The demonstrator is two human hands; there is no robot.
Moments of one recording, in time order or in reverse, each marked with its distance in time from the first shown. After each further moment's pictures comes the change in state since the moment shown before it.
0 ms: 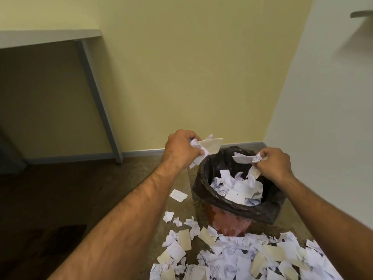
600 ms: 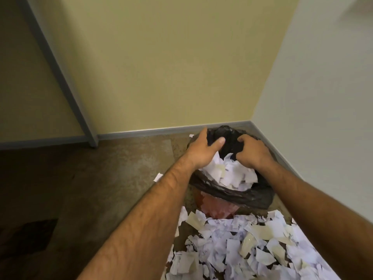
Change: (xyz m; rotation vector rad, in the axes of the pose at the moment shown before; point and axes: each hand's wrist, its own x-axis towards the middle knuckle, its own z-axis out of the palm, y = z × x) left_hand 0.019 -0.033 0.114 -0.271 -0.462 -0.088; right_hand 0.018 0.013 0.058 -0.334 -0.282 0.061
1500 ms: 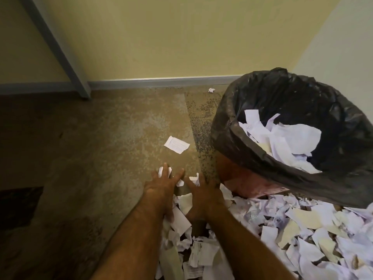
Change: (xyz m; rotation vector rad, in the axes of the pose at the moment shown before) left_hand 0.001 -0.322 -0.023 1.028 -0.423 -0.372; right_hand -0.052 -0.042 0.331 -0.342 -0.589 -0.311
